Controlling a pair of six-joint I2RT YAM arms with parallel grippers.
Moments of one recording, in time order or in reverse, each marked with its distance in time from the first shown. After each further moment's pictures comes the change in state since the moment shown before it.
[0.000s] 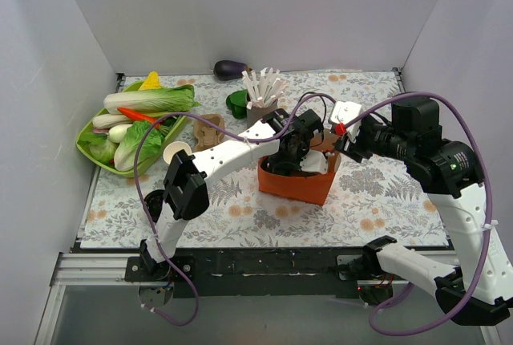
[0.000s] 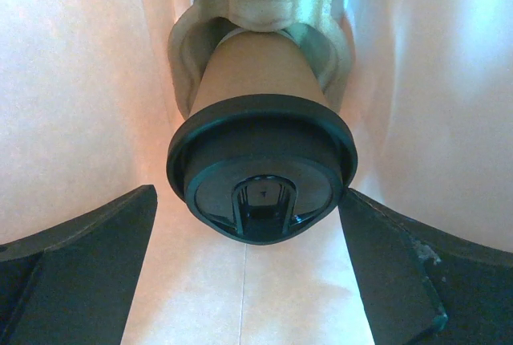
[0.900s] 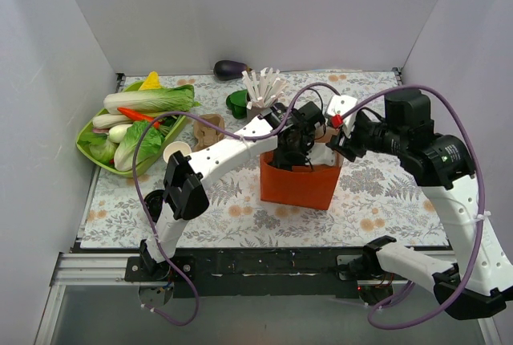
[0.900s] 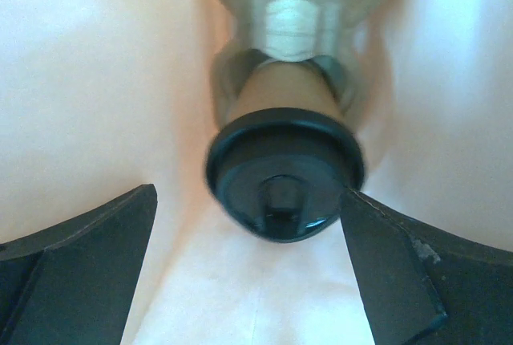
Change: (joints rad) left arm 0.001 0.000 0.078 -0.015 0.094 -0.065; right arm -0.001 0.019 -0.039 0.024 -0.043 0.069
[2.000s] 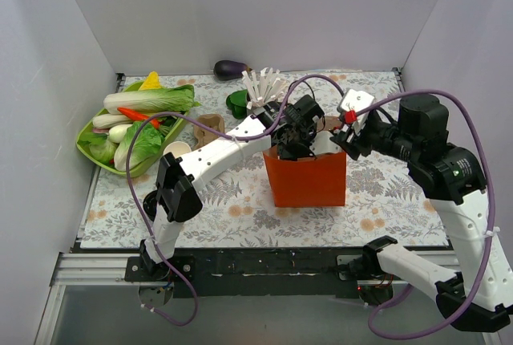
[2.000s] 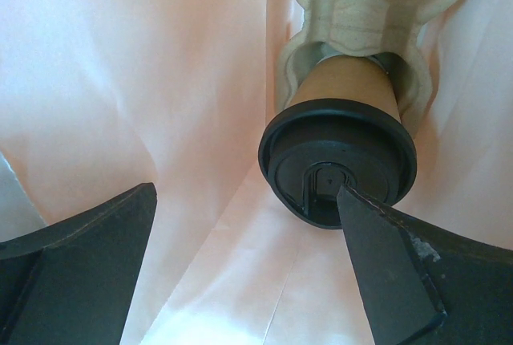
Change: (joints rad) left arm 0.005 -0.064 -0.026 0.156 -0.011 -0.099; right arm -0.015 -0.049 0.017 0.092 0.043 0.118
